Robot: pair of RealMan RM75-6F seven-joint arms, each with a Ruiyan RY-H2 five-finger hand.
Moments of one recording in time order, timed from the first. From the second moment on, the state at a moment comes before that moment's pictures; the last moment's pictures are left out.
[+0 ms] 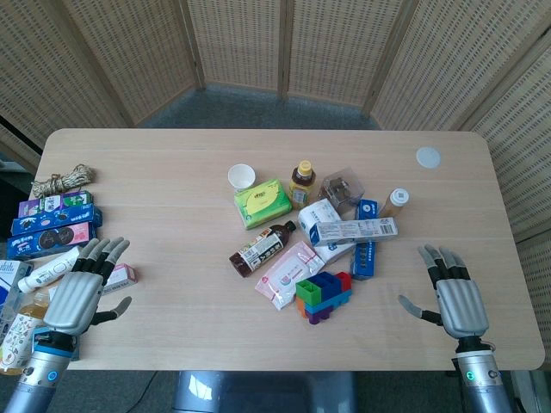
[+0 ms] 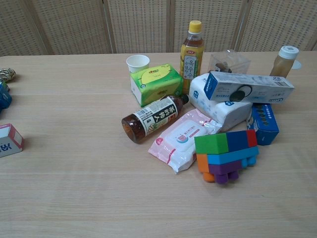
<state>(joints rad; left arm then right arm) -0.20 -1.15 -0.01 -2.00 1.47 1.37 0.30 0.15 -1.28 0.08 -1.70 -1.46 1.39 -0.25</state>
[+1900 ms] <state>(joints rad) -0.73 -2.12 -0.26 -1.23 1.03 1.21 0.72 0.06 -1.20 0.03 -1.75 -1.47 1.48 -0.17</state>
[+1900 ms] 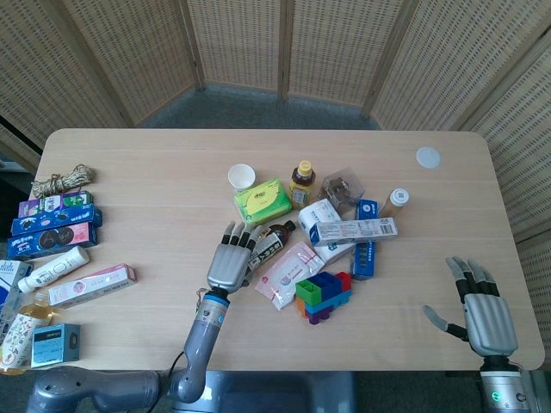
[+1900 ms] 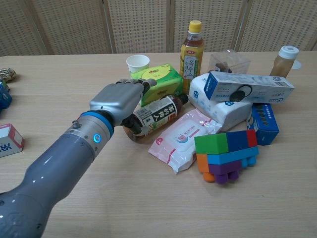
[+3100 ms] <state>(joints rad) -0.56 -1.88 -0.27 -1.57 0.95 1.27 0.66 0.03 -1.17 0.02 -1.79 -1.52 1.51 -0.10</state>
